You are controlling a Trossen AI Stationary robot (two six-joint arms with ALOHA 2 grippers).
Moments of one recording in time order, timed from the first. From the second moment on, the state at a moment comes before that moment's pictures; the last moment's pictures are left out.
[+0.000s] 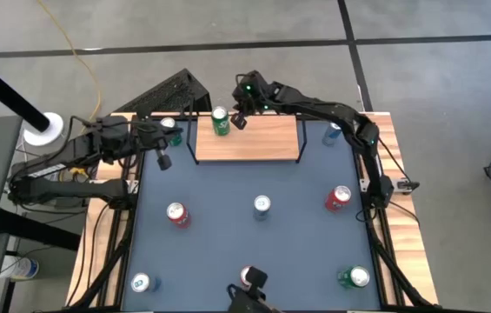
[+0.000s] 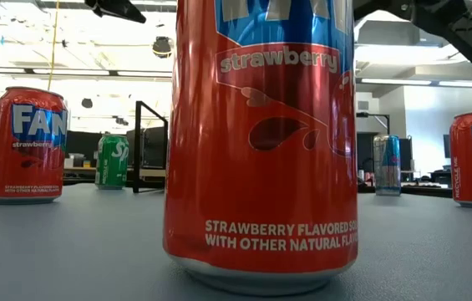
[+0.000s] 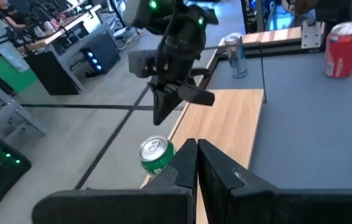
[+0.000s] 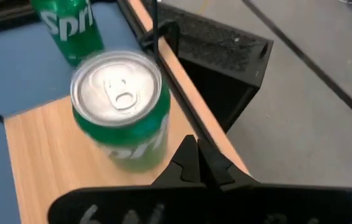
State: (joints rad) left arm 0.28 0.75 0.97 -0.46 -0.30 0.30; right arm -0.53 2.12 1.91 -0.47 -0.01 -0.07
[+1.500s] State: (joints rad) left arm 0.28 0.79 0.97 -0.50 -0.29 0.31; right arm -0.51 2.20 1.91 -0.41 0.00 -0.02
